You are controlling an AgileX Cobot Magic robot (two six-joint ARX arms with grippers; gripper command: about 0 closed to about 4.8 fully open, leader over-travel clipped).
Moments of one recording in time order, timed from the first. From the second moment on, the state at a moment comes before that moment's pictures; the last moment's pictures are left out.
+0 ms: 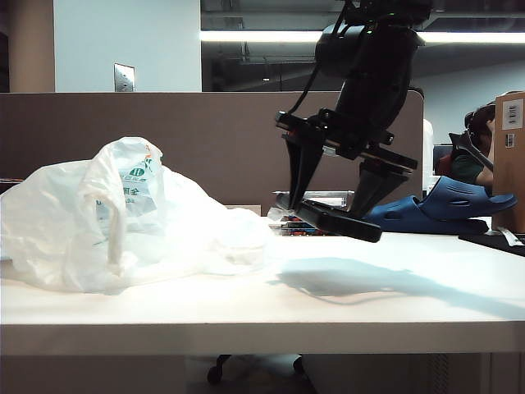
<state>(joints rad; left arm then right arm) -0.02 0.32 0.33 0.12 0.59 0.11 0.47 1.91 1.56 -0.86 -0.23 0.22</state>
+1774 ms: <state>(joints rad) -0.18 1.39 0.77 0.18 0.40 0.47 0.68 1.91 1.57 -0.72 -0.30 0.21</state>
